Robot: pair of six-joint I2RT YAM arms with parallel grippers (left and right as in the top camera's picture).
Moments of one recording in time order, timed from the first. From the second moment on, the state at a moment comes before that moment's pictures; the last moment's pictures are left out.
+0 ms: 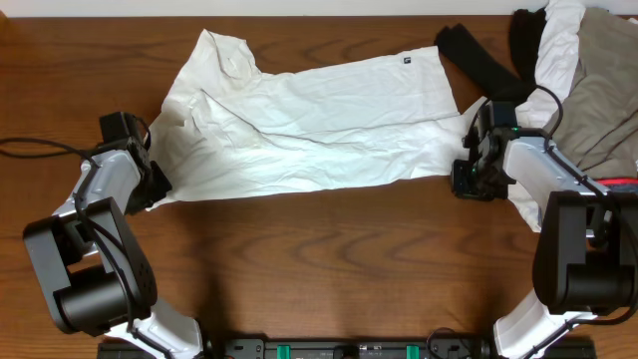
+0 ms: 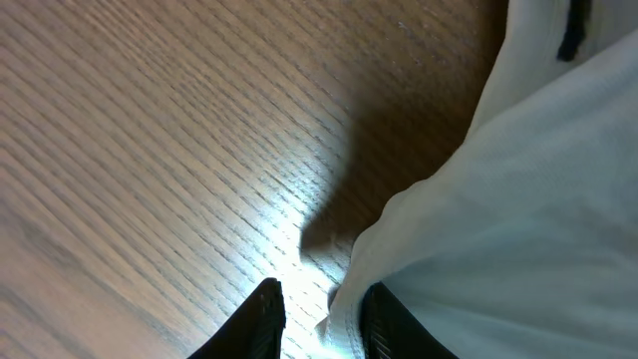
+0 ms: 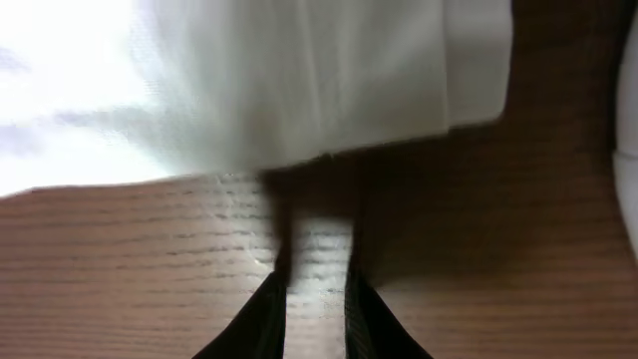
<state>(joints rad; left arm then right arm) 0.32 1.81 1.06 -0.66 -0.26 -0.30 -0.01 1.85 1.08 -0.74 -0.08 0.13</state>
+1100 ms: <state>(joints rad) 0.32 1.81 1.06 -0.65 -0.27 -0.29 0.00 1.93 1.14 -0.48 -0.15 0.12</state>
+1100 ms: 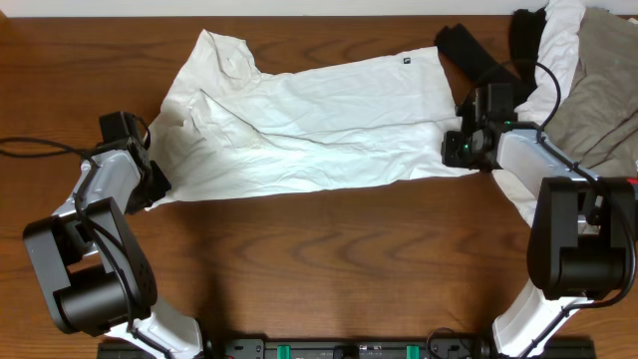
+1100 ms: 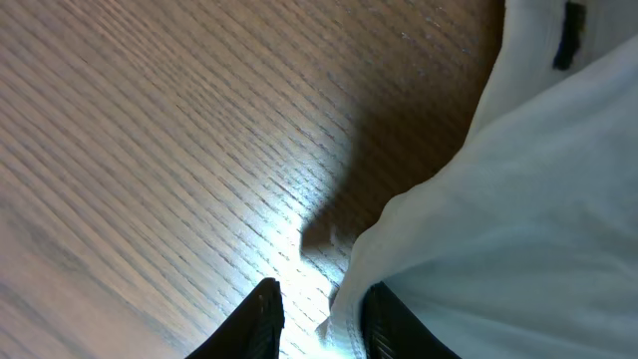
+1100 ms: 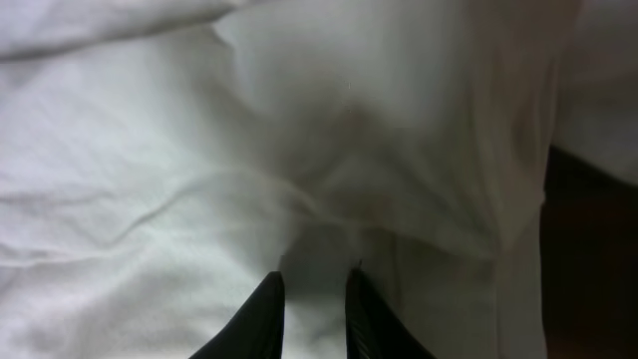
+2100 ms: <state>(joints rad) 0.36 1.81 1.06 -0.83 -0.33 -0.27 0.00 1.94 1.17 -1.04 -0.02 0.16</state>
